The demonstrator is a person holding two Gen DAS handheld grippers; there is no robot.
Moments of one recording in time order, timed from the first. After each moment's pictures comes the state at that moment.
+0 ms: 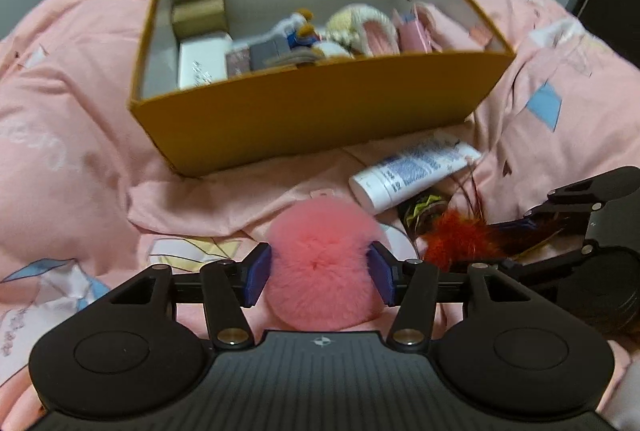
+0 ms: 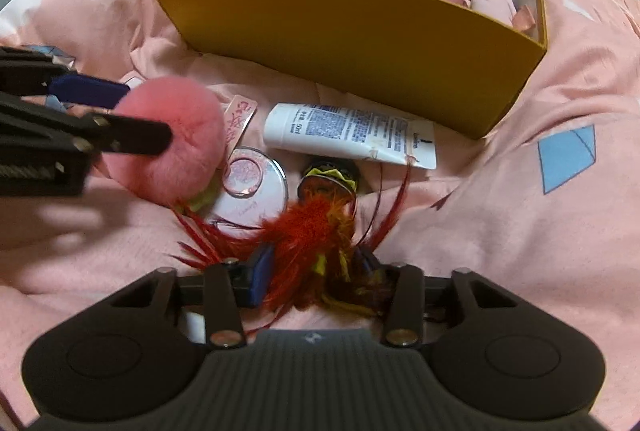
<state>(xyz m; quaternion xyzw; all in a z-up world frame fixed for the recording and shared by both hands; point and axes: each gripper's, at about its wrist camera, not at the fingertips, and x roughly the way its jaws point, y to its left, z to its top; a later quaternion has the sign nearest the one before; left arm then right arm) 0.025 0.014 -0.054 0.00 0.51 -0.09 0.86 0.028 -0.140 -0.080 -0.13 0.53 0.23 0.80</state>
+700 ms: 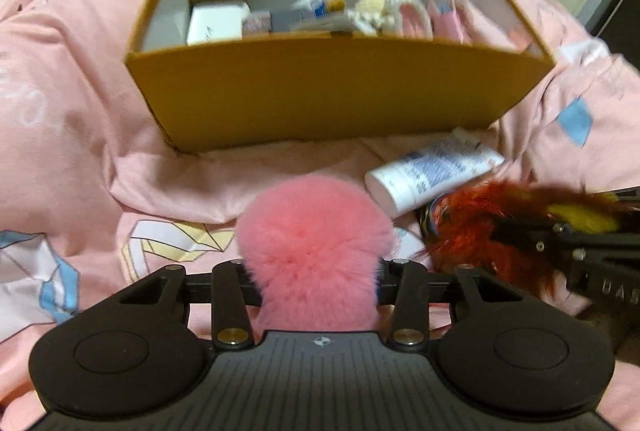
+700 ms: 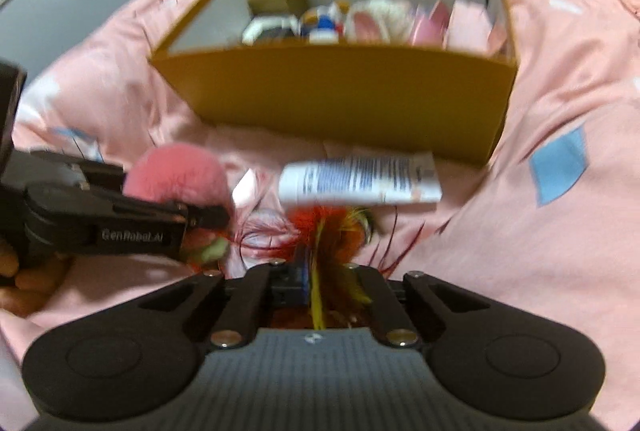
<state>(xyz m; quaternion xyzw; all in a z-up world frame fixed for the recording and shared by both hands) 0.027 0.035 -0.071 -0.06 0.51 -0.07 0.86 0.030 -0.161 -0.052 -0.02 0.46 0.25 0.85</state>
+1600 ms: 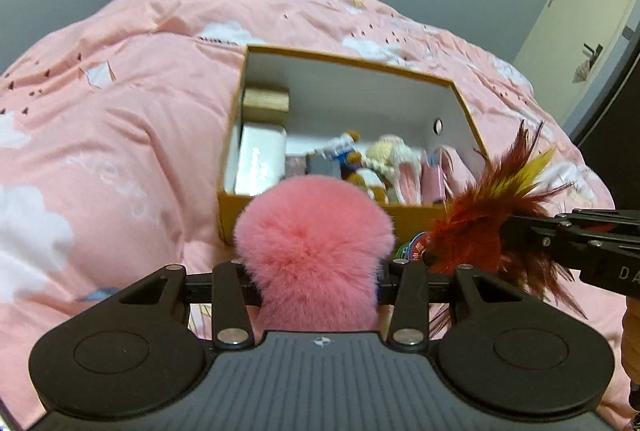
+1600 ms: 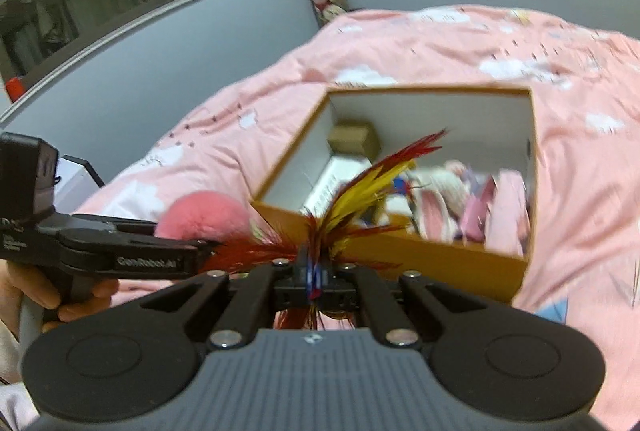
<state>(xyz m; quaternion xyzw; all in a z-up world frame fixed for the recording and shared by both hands) 0.019 0.077 0.024 -0.13 0.40 -0.04 0.91 0.034 -0.146 0.054 0.01 0.35 0.35 0.87</state>
